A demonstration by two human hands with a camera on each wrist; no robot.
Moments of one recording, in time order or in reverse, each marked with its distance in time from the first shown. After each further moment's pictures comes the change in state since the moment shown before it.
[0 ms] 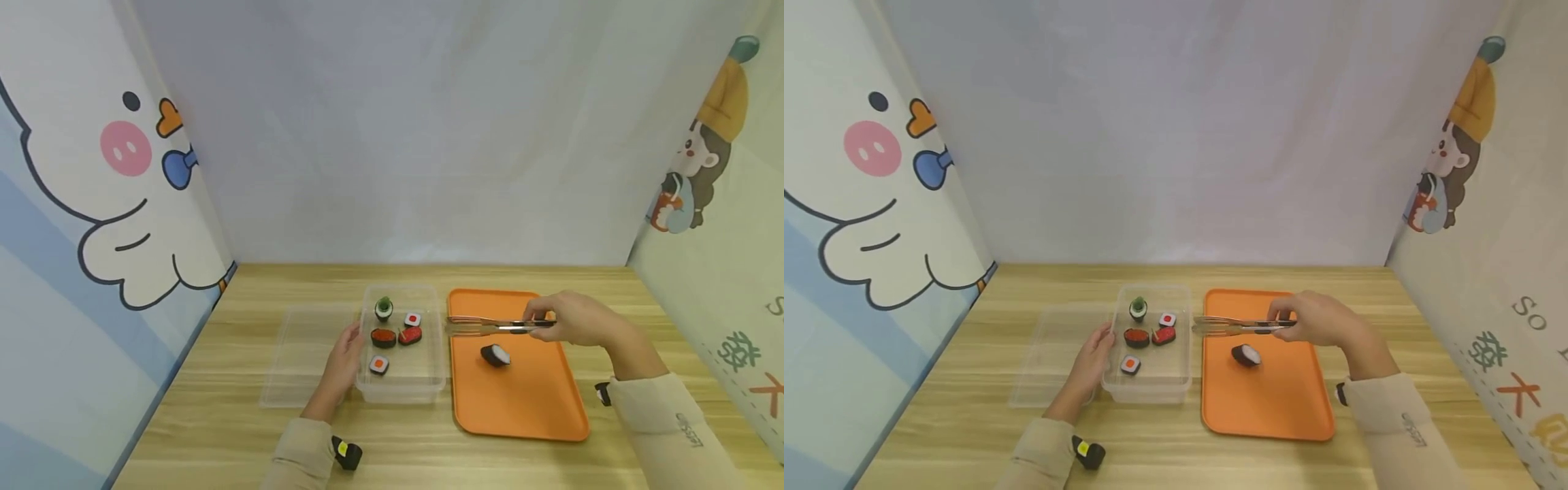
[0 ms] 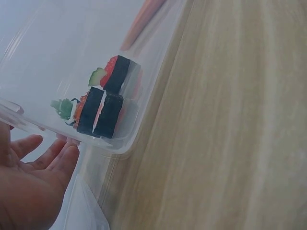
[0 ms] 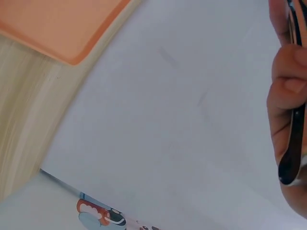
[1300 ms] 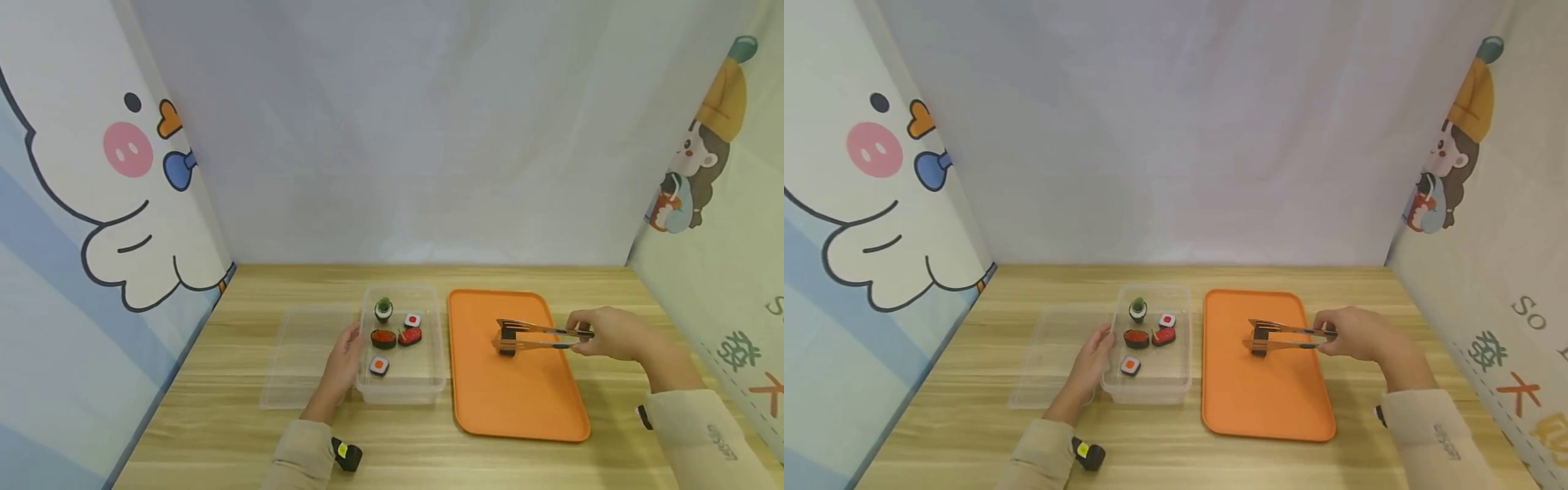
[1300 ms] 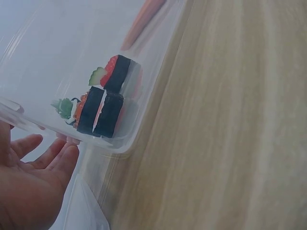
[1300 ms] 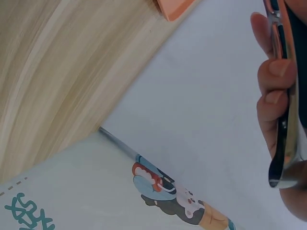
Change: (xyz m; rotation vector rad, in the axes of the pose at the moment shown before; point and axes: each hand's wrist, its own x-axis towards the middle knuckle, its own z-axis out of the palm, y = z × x) left_hand 0.001 -0.001 0.000 -0.013 -0.006 0.001; right_hand -0.040 0.058 0.010 -0.101 -0.030 0.180
